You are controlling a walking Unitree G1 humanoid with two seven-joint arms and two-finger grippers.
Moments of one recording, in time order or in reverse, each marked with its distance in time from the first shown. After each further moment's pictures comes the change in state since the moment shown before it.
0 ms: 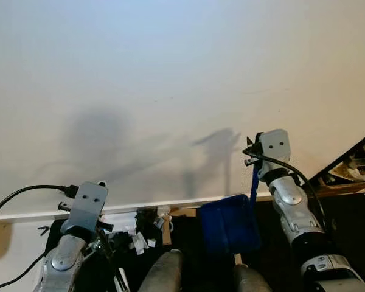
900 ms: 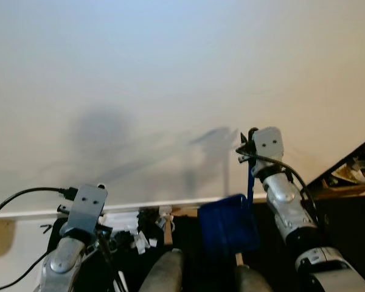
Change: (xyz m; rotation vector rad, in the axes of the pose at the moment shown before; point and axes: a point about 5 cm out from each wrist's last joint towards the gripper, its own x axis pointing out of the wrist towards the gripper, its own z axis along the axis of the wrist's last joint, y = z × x) left arm -0.003 0.000 -0.003 -0.001 0.015 -0.002; right arm 0.003 0.016 -0.008 -0.049 -0.014 0.020
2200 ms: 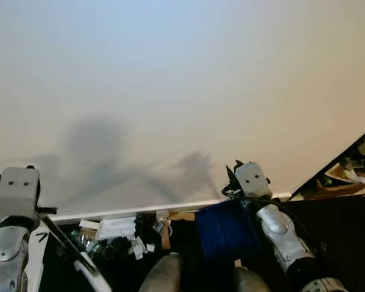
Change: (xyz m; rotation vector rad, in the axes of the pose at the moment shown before) left arm -0.004 0.101 0.003 -0.023 -0.019 0.345; right arm -0.044 0.034 -0.028 -0.022 0.082 0.228
